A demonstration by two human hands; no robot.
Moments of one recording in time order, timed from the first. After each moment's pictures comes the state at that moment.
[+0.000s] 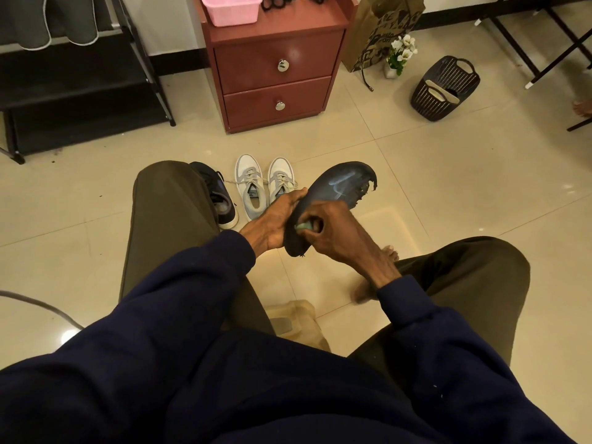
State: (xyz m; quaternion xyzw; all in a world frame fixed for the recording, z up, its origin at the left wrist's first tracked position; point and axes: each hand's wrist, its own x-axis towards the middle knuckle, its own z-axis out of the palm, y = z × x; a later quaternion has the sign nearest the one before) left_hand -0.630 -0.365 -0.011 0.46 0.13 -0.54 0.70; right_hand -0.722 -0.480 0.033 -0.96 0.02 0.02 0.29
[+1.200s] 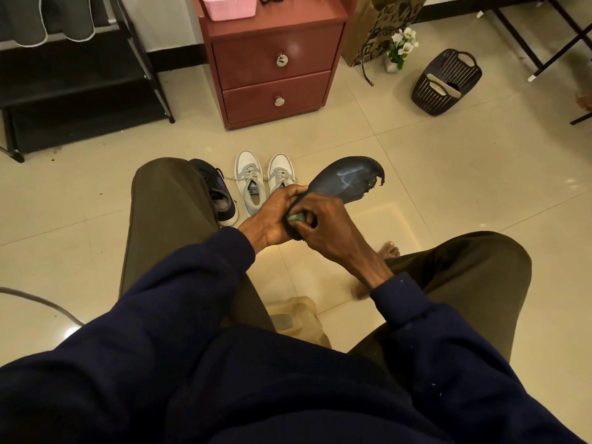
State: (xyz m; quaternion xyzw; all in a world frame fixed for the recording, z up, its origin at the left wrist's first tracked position) left_hand -0.630 -0.361 0.000 0.43 0.14 -0.55 0.70; right_hand -0.719 -0.467 0.031 -0.94 0.01 -0.05 0.35
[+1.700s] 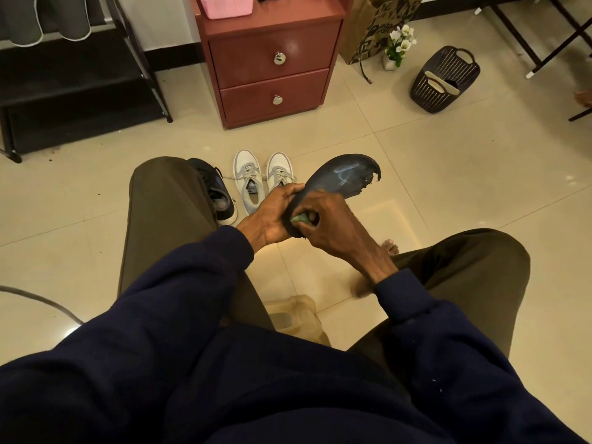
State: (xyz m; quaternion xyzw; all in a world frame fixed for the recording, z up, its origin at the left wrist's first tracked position) left_hand -0.632 -0.362 0.004 0.43 0.15 -0.55 0.70; right_hand -0.719 -0.475 0.036 -0.96 0.00 0.00 0.29
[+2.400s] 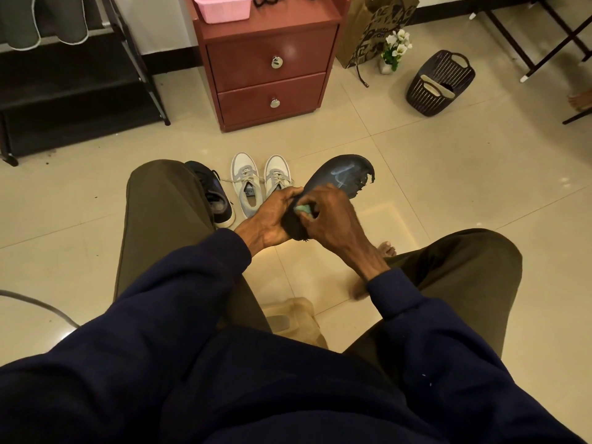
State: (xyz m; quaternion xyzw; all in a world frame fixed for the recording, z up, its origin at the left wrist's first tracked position) left_hand -0.635 -0.364 0.003 0.41 0.14 -0.55 0.71; right_hand -0.711 -0.476 0.028 -0.96 0.07 -0.07 0.27
